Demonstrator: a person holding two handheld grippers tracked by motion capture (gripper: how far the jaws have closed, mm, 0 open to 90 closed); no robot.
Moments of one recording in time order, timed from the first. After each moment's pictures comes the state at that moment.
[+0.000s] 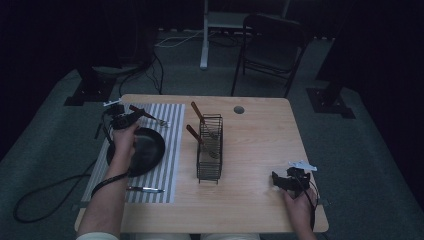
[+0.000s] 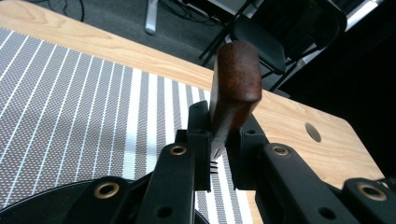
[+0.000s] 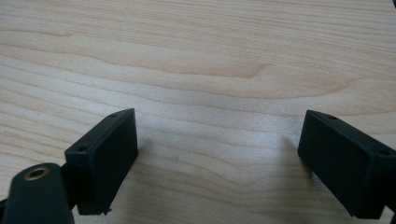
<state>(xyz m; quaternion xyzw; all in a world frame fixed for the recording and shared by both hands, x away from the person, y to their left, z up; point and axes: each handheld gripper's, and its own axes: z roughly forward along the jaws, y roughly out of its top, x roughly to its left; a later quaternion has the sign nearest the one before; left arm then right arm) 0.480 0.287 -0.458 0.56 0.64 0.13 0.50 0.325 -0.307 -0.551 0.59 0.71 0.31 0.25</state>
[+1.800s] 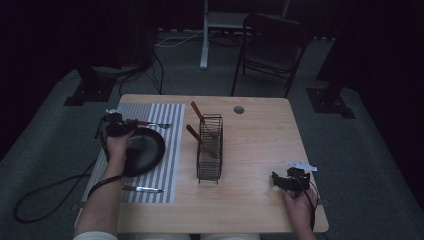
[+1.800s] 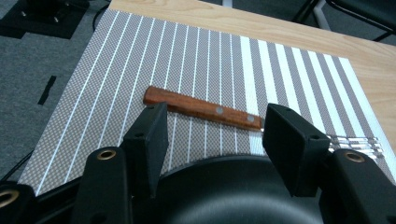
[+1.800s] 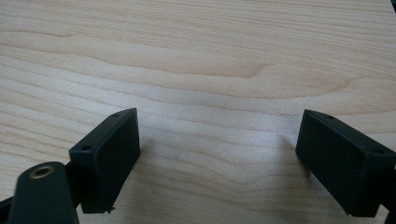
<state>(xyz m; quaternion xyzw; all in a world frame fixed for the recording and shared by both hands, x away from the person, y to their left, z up) 0.481 0.308 -0.499 0.60 0.67 0.24 0.36 0.324 -0.307 -0.550 0.59 0.71 0.31 0.25</state>
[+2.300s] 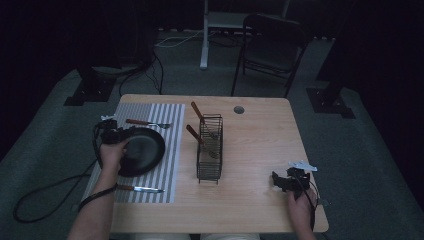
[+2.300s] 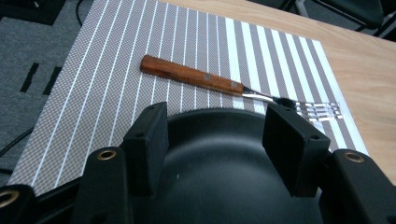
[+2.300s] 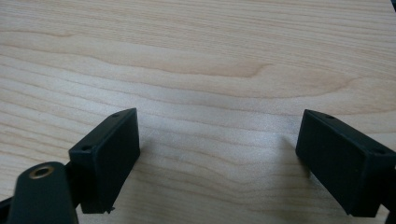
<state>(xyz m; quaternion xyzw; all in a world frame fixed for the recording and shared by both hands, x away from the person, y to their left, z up) 0.444 0.314 -0.491 0.61 0.67 0.21 0.37 0.324 -0.307 -0.550 0.59 0.71 0.31 0.25</state>
